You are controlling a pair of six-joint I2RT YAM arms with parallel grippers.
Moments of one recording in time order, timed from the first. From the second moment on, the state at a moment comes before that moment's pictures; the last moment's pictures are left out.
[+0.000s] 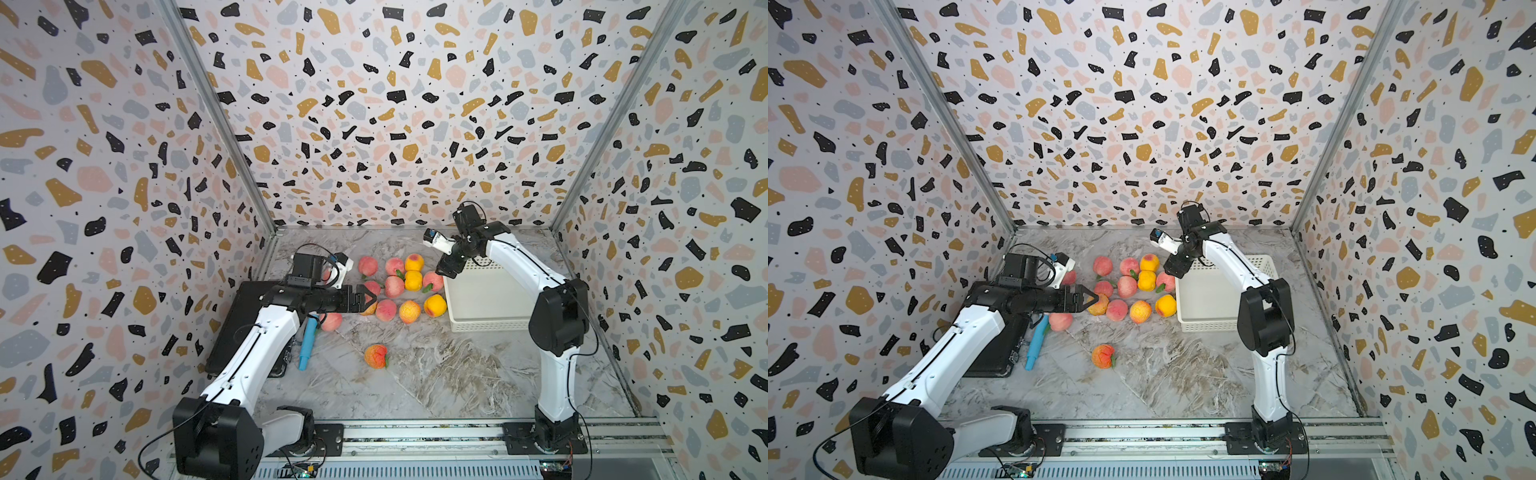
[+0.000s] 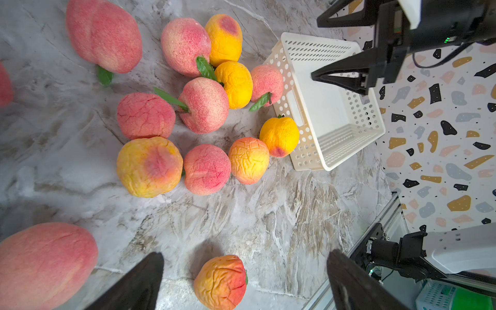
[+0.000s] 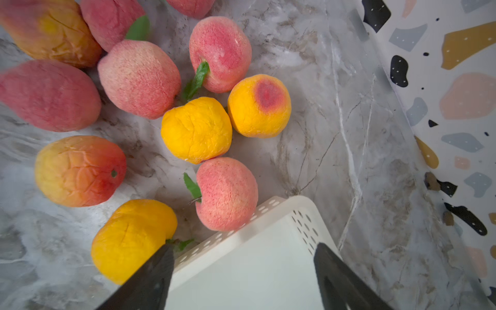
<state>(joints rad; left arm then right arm) -0.16 1.22 1.02 -0.71 0.60 -0.16 0.44 2.09 1.94 -0.91 -0.23 -0.71</state>
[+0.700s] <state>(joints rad) -0.16 1.21 1.02 -0.72 0.57 -0.14 0.54 2.35 2.14 -1.03 -0.05 -0.83</state>
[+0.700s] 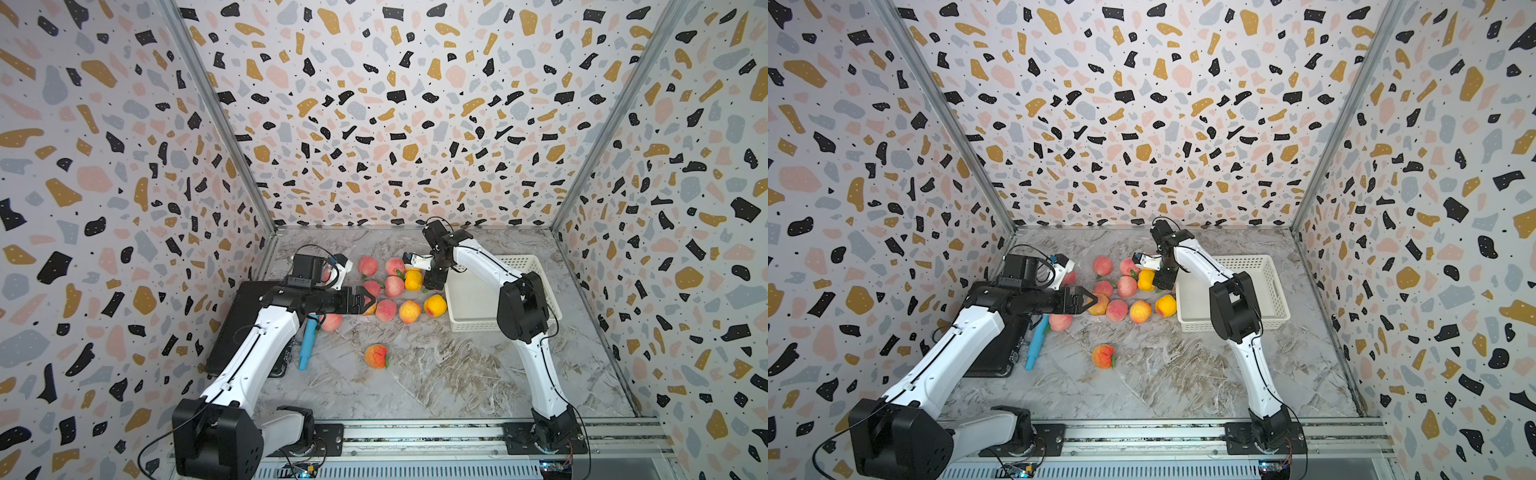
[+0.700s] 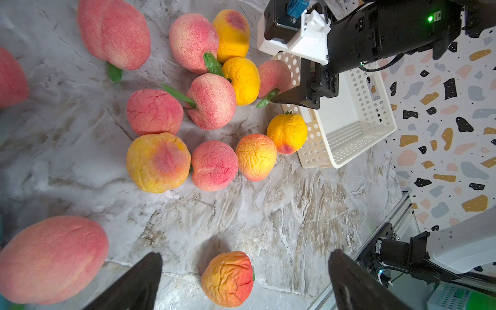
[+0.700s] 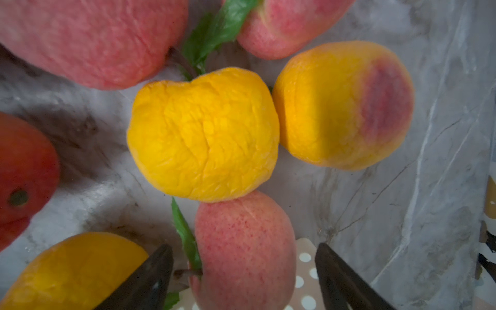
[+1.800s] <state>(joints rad) -0.16 1.19 1.02 -0.73 0.57 -0.14 0.58 2.30 2.17 -1.03 0.02 -0.78</state>
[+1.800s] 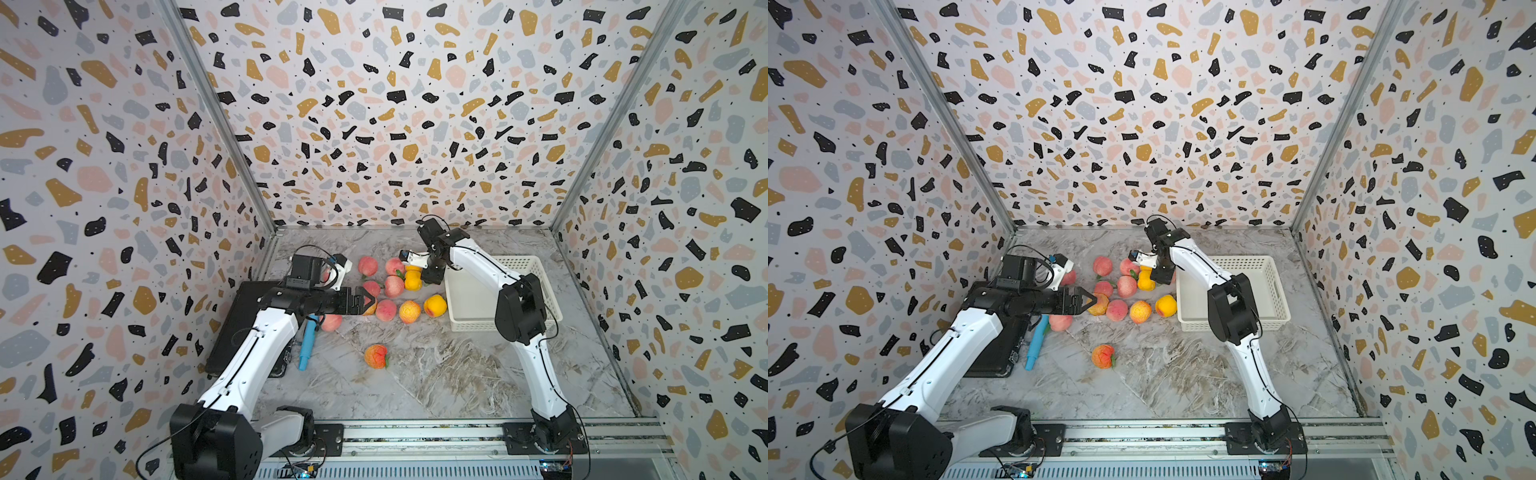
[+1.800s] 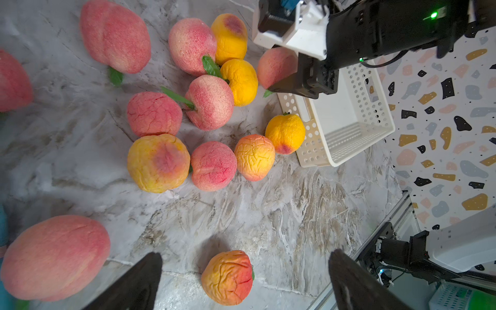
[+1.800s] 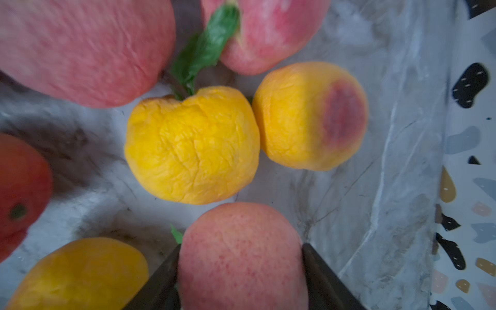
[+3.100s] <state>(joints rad) -0.34 1.06 1.00 -0.71 0.68 -0.04 0.00 1.88 1.42 -0.62 0.12 0.18</state>
